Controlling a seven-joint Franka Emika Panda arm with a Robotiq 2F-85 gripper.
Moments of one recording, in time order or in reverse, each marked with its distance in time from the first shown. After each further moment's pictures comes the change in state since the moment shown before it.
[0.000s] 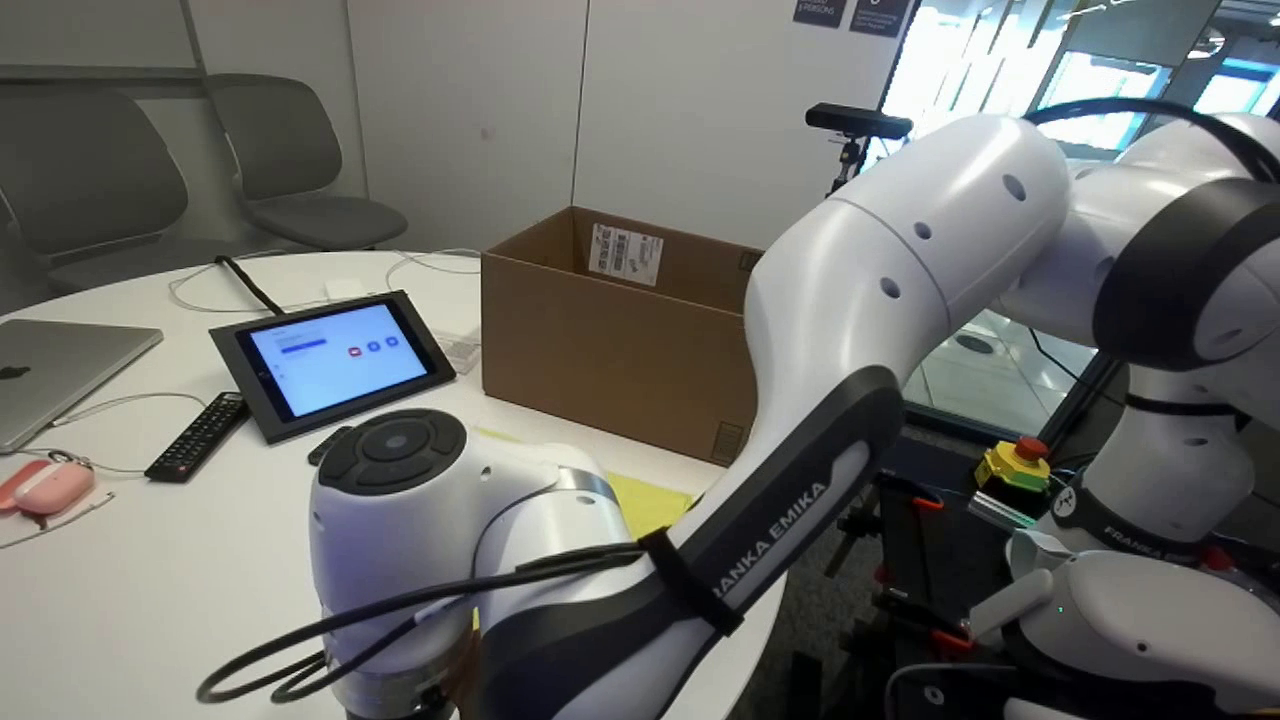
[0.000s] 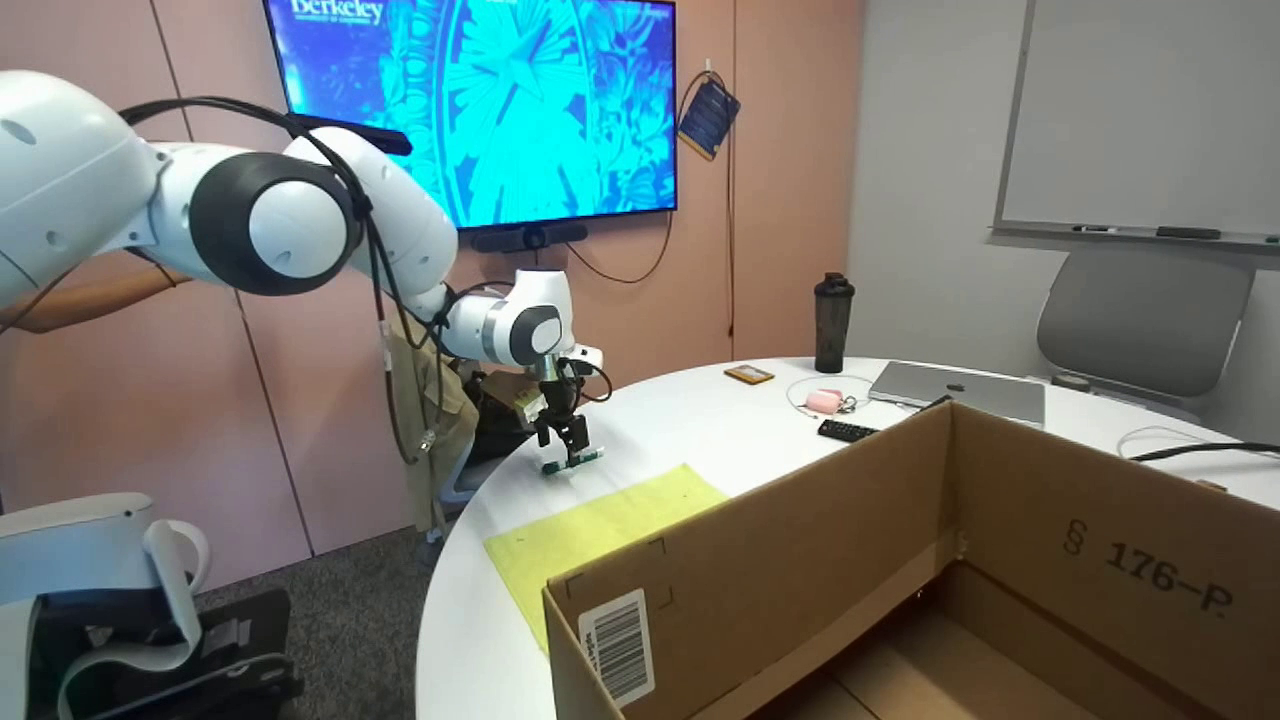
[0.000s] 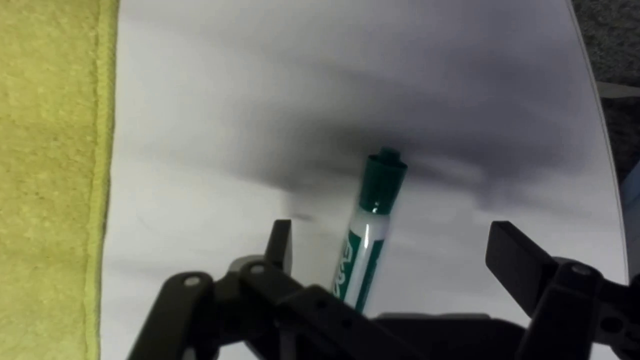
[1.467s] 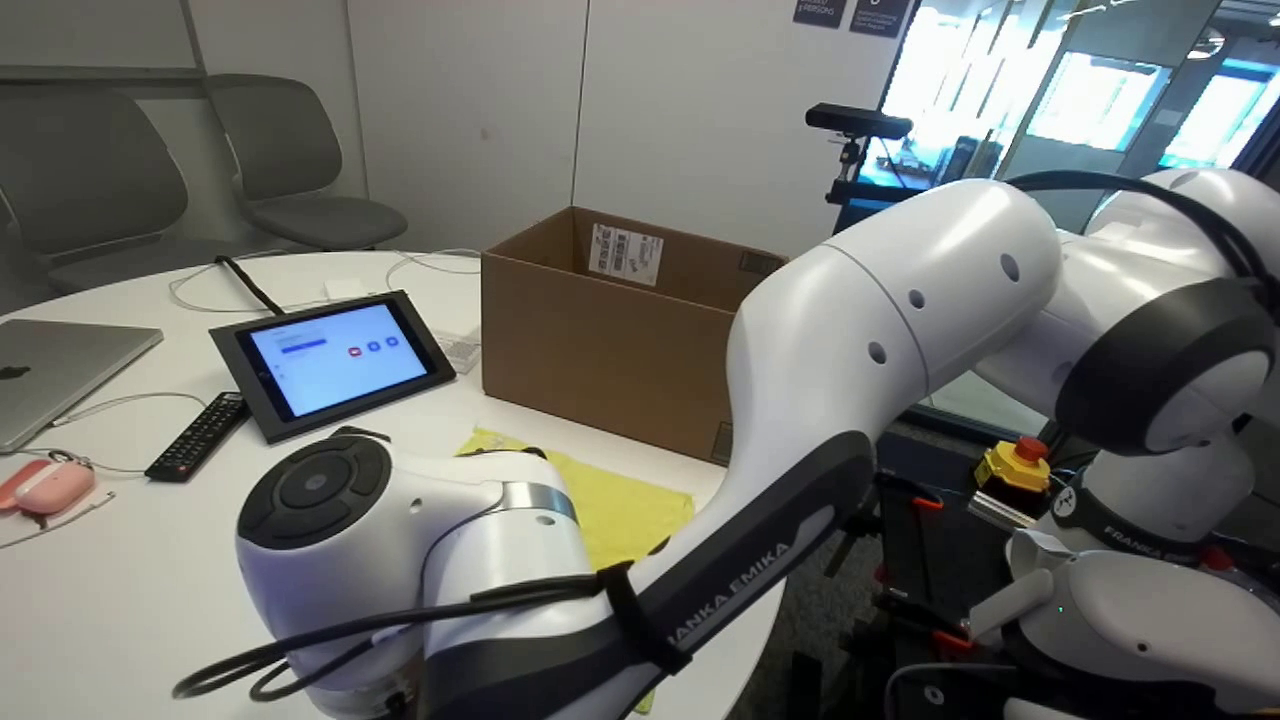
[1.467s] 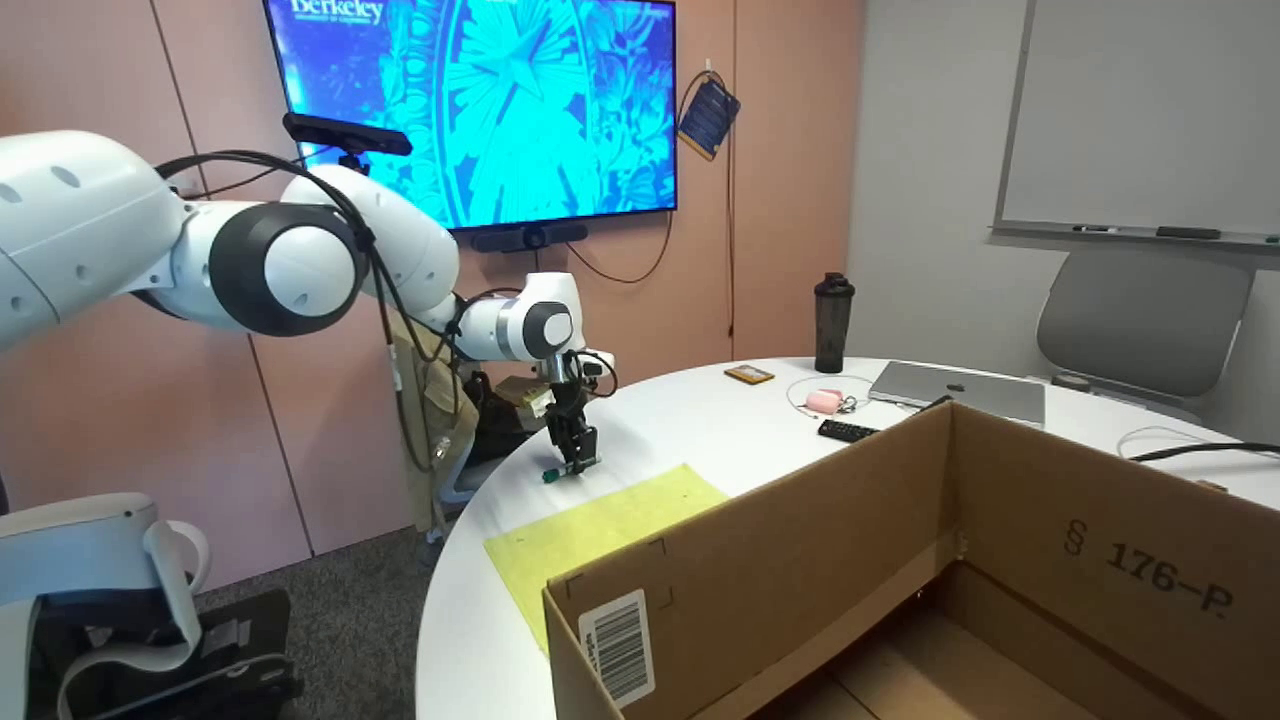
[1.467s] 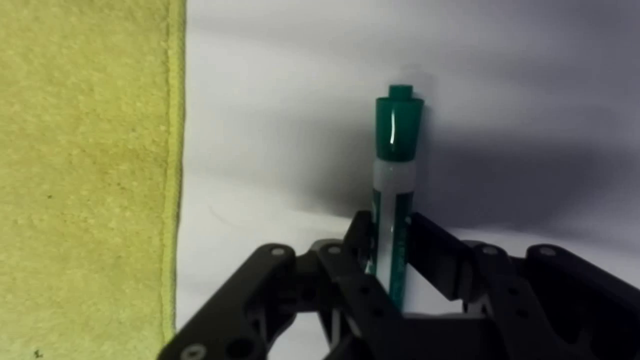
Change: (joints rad) arm 0.077 0.125 -0.121 0.247 -0.010 -0.223 0.095
